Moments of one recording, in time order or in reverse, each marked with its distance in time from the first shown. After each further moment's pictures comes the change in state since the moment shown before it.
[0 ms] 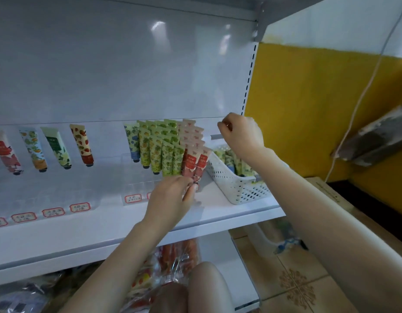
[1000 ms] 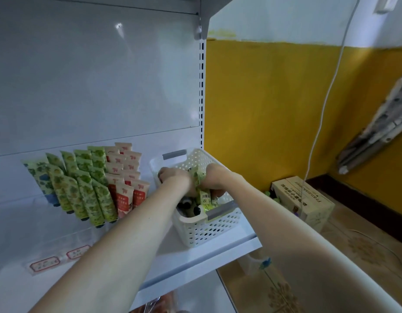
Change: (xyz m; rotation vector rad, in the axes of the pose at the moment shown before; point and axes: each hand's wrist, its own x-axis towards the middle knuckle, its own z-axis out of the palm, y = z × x) left_hand 0.193 0.072 0.127 0.627 -0.835 -0.428; right_hand 0.038 0.123 0.049 -0.015 -0.839 0.416
